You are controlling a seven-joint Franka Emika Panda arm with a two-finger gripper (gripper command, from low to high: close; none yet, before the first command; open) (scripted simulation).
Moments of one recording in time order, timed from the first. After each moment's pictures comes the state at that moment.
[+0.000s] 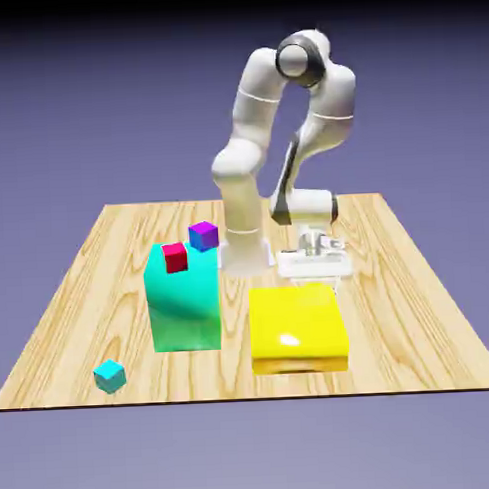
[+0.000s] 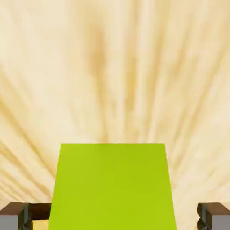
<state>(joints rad) 1.23 0.34 -0.06 -2.92 -2.01 2.16 0.93</state>
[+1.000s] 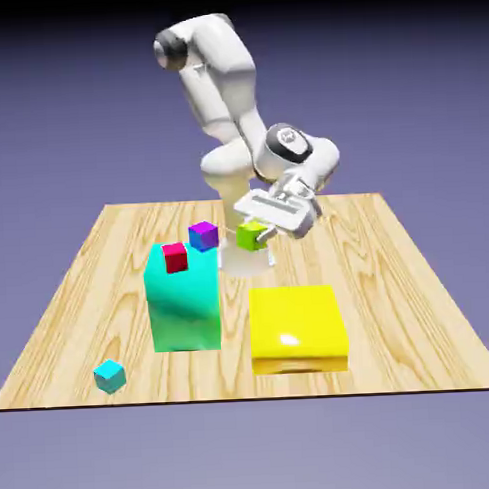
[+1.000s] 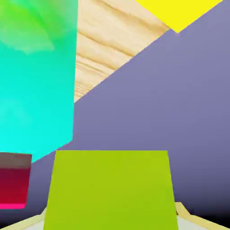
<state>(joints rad) 0.75 -0.70 -0.44 -2.89 -1.47 1.83 -0.16</state>
